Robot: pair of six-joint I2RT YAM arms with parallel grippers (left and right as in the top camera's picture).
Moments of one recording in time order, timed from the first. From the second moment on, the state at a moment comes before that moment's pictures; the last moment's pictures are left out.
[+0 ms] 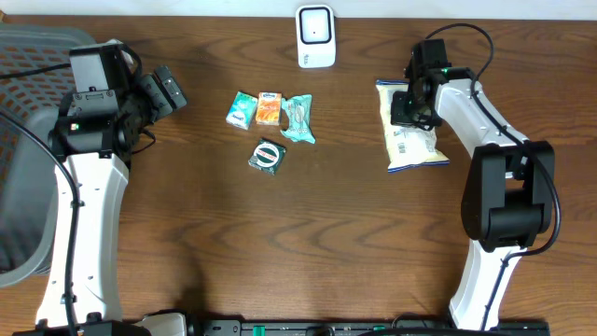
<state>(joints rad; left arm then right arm) 0.11 1.43 1.35 -0.73 0.04 -0.40 0.11 2.14 1.61 -0.77 -0.01 0.23</state>
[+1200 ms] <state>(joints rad) 0.11 1.43 1.35 -0.73 0.04 -0.40 0.09 2.08 1.49 -0.68 -0.07 0.24</state>
